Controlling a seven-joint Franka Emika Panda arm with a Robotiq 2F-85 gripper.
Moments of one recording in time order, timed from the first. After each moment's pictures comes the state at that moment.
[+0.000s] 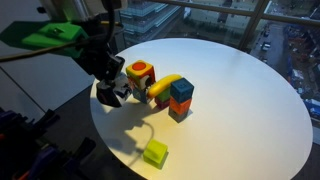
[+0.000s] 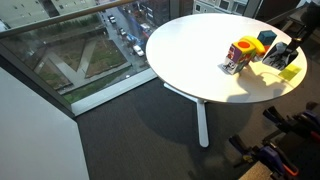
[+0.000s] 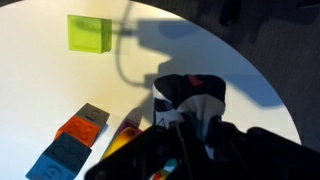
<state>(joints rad) -0.25 -0.13 -0.20 -2.62 -0.10 2.53 -0.54</state>
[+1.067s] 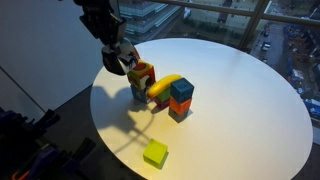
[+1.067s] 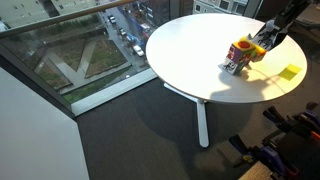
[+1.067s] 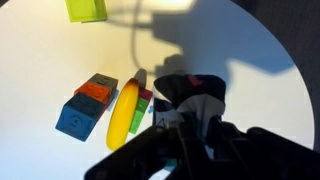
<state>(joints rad) -0.17 -0.16 -0.18 -2.48 -0.10 2.42 -0.26</state>
